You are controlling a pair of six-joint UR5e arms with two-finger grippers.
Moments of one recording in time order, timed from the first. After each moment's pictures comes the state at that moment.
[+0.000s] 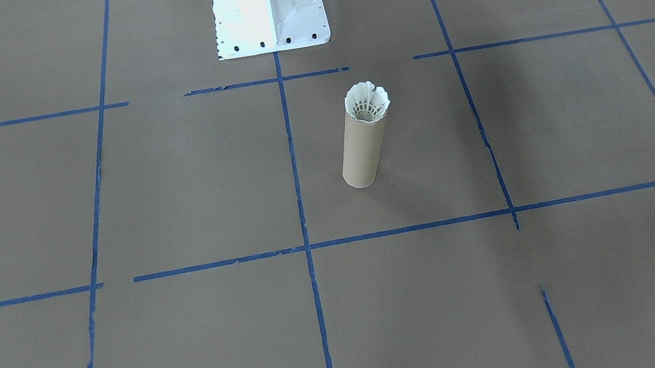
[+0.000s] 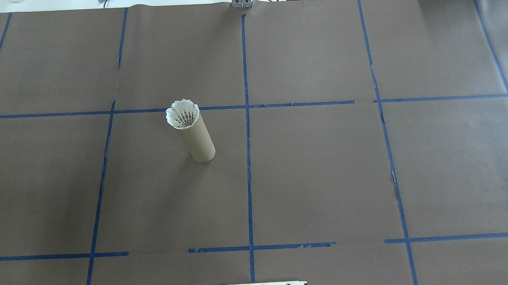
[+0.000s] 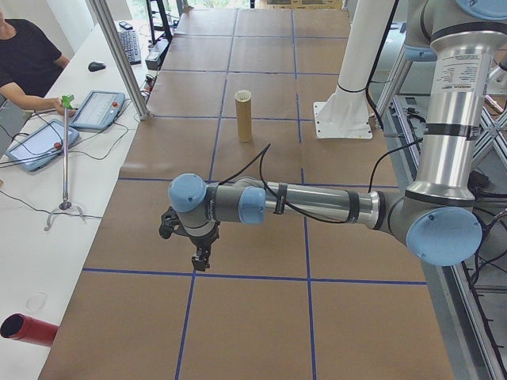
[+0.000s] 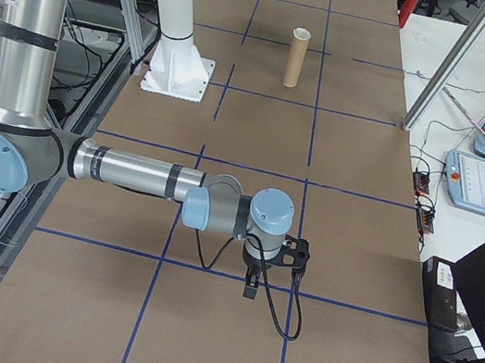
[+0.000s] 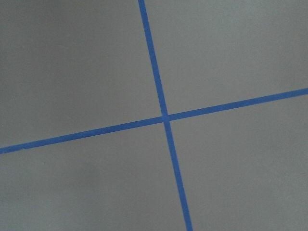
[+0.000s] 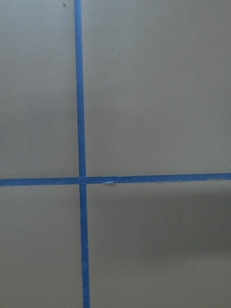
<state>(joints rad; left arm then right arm) -1.54 -1.63 -1.57 -1.52 -2.37 0.11 1.56 -1.66 1.63 -1.49 2.30 0.08</state>
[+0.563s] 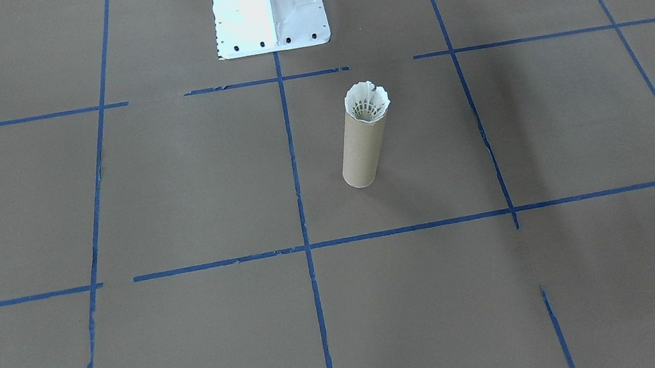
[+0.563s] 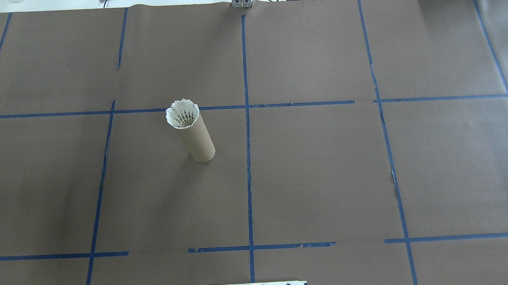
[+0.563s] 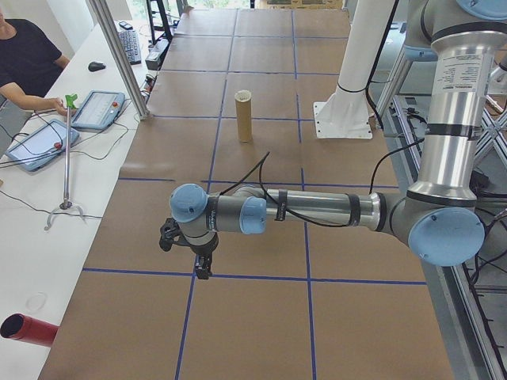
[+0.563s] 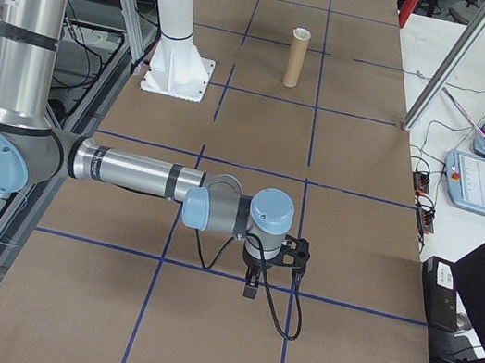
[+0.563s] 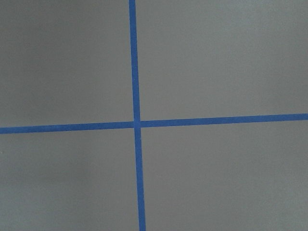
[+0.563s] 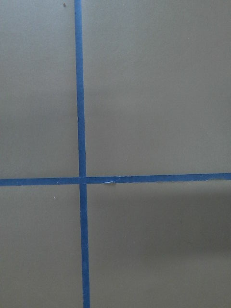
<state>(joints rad) -1.54 -1.63 -1.54 -1.58 -2.37 -0.05 1.56 -1.66 1.63 -1.49 2.30 0.08</state>
